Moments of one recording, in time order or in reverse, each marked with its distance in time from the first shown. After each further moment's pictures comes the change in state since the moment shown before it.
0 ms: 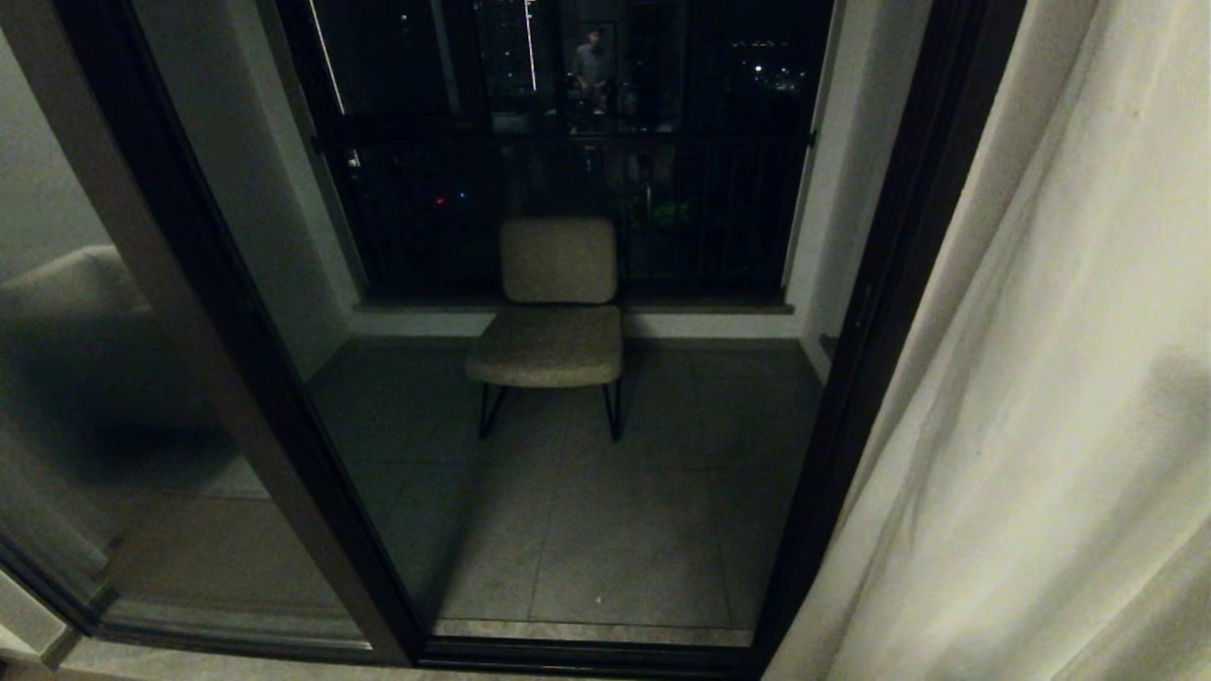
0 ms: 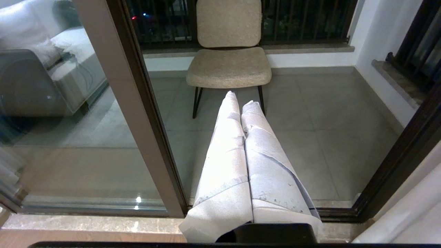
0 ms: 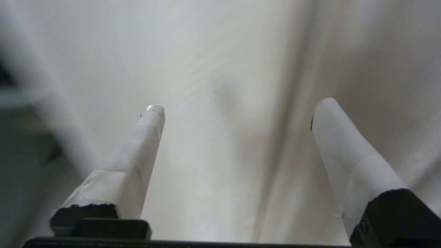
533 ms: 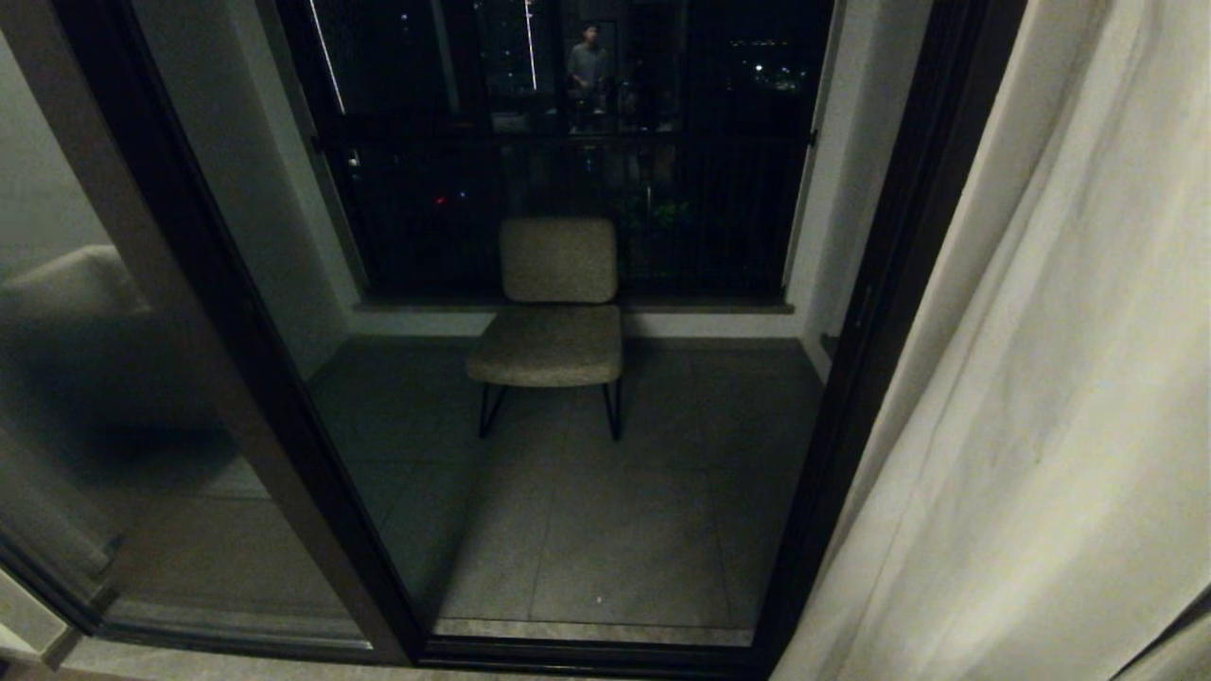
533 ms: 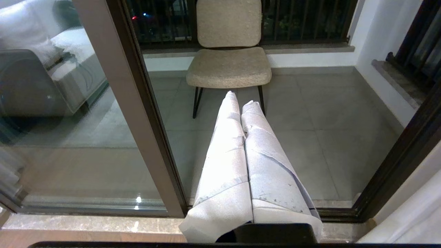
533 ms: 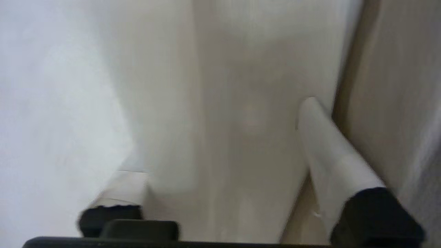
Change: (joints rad) left arm 0.000 0.000 0.000 0.000 0.000 0.000; right arm -0.168 0.384 -0.475 -0.008 -0.155 0.004
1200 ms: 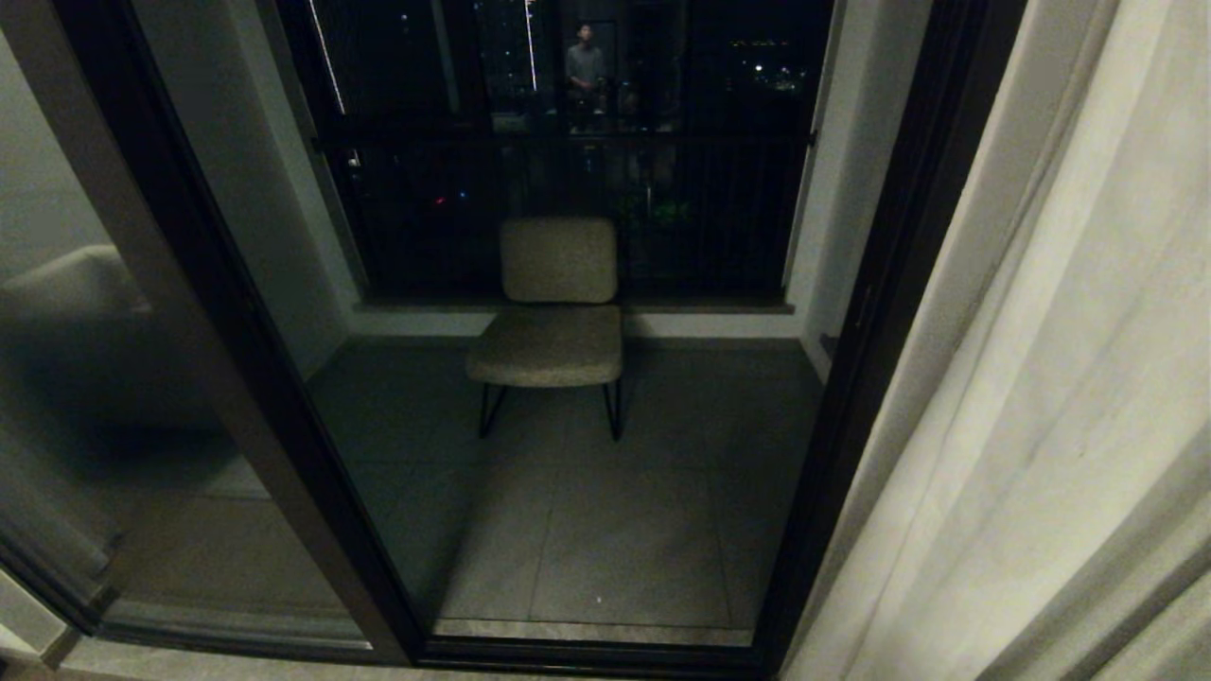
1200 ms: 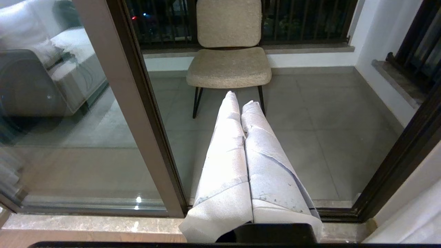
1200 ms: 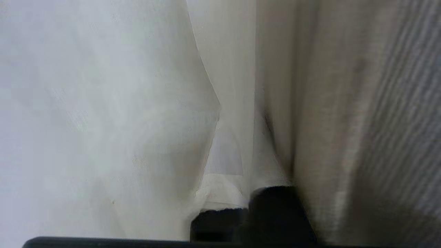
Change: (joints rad) left arm 0.000 0.000 0.000 0.000 0.000 0.000; right arm 0.000 0.148 -0.151 -0.024 -0.073 -0.004
